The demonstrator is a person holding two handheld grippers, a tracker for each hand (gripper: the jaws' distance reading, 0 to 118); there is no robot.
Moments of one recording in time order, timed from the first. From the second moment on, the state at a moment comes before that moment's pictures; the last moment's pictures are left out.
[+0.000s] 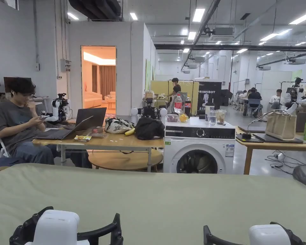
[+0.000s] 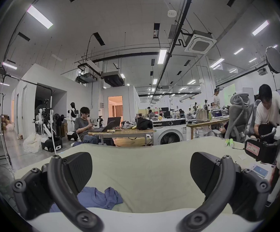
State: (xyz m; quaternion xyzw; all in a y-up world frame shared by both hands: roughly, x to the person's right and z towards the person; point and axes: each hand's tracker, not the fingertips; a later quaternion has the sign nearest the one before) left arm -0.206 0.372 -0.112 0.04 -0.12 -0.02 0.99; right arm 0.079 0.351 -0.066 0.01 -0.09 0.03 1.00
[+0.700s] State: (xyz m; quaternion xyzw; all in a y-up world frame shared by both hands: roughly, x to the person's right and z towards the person) left arm -0.204 0.367 -0.111 0.04 -0.12 -0.03 0.99; right arm 0.082 0.346 -0.065 0.00 -0.08 0.02 1.00
